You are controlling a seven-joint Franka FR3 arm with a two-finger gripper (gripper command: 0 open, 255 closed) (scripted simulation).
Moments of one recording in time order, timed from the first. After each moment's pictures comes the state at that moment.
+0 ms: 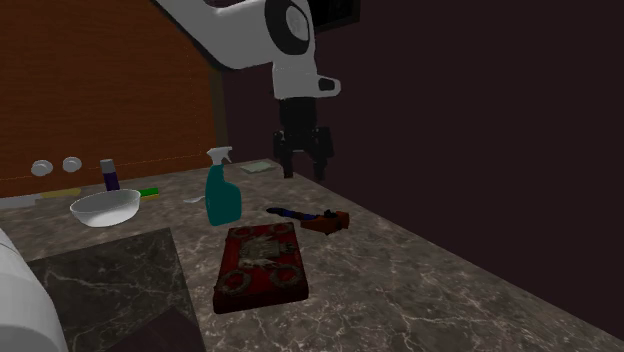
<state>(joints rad) 0.01 -0.18 0.14 -2.22 -0.13 1.92 0.34</state>
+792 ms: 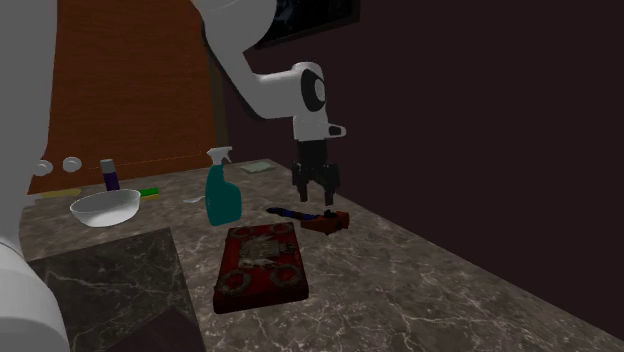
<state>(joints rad) 0.04 0.29 0.16 -1.90 -0.22 2.01 0.50</state>
